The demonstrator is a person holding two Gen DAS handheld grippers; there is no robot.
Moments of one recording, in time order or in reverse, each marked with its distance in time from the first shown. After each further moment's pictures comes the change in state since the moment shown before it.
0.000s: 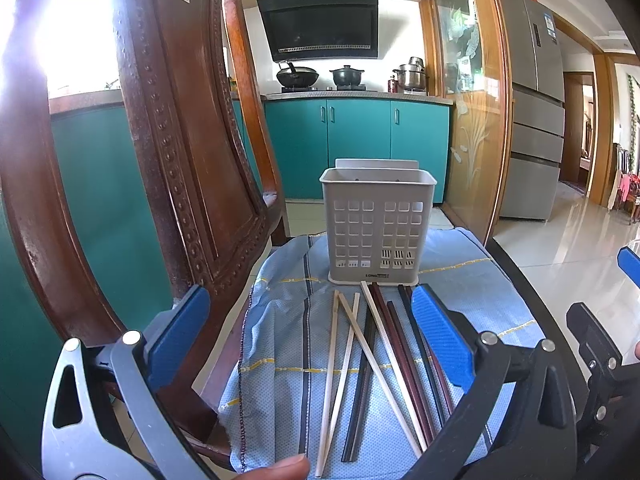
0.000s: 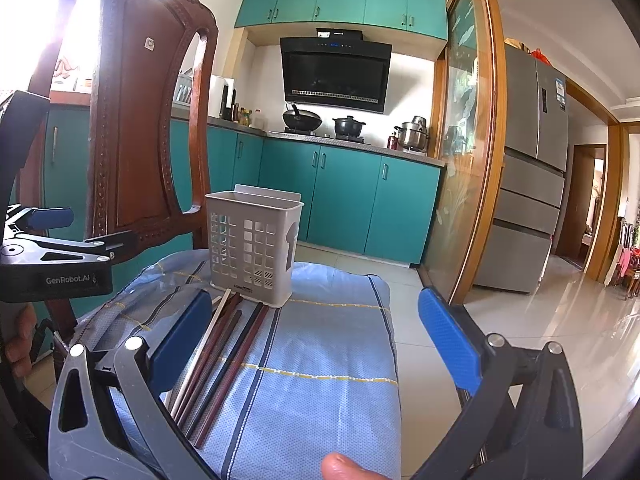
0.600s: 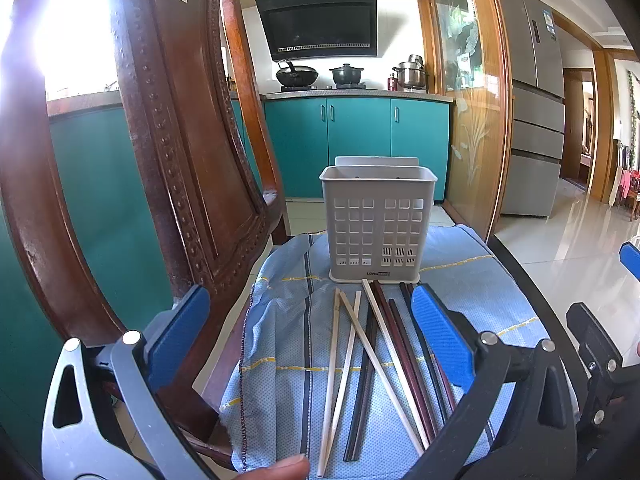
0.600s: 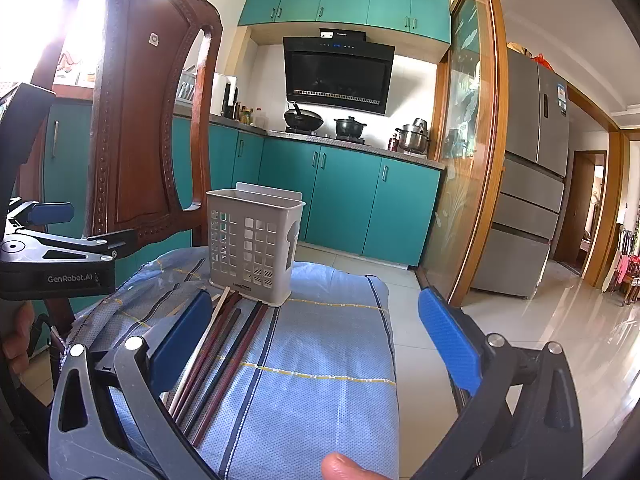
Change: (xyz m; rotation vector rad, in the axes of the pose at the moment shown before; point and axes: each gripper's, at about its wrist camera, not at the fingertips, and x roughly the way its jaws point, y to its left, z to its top) left arm 0.002 0.000 0.000 0.008 0.003 0.005; right arm -0.001 0.002 0.000 -0.015 -0.004 -0.009
